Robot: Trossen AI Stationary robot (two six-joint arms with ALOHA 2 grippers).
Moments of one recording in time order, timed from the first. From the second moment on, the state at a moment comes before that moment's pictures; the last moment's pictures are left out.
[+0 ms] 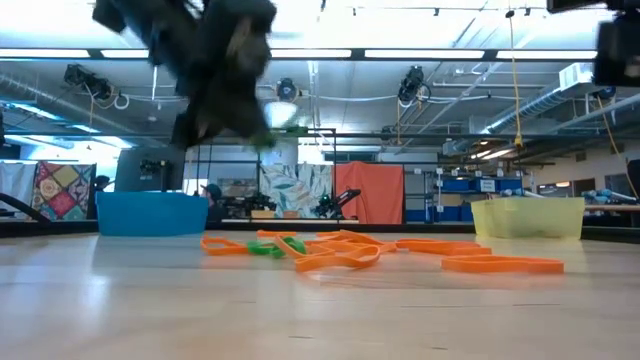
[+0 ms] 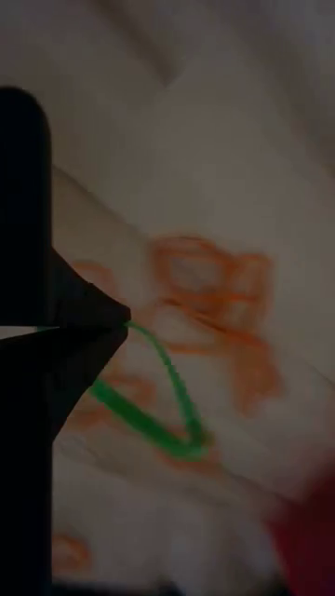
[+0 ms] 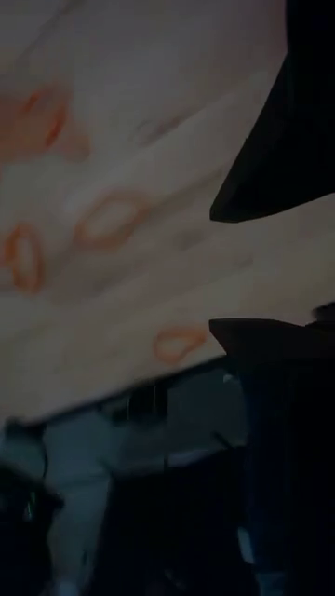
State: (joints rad) left arm -0.22 1.48 0.87 -0.18 -0.21 -0.87; right arm 0.57 0.98 0.75 -0.57 0.07 1.21
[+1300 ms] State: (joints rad) left arm -0.24 1.48 0.87 0.34 -0.32 -0.76; right arm 0.17 1.48 0.75 0.57 -0.19 1.19
